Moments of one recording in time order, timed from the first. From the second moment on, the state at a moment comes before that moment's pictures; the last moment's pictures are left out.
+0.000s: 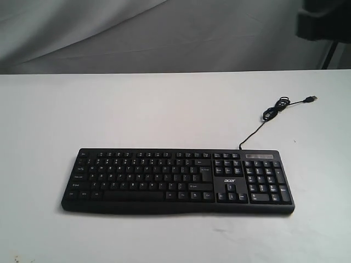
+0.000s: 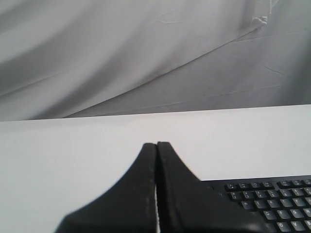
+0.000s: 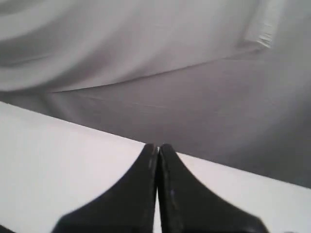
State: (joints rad) left arm 0.04 0.00 0.00 0.03 0.16 -0.02; right arm 0.47 1.03 -0.84 0.25 0.10 -0.29
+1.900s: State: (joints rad) left arm 0.04 0.00 0.00 0.03 0.16 -0.02; right arm -0.04 0.05 -0.01 0.10 0.19 -0.03
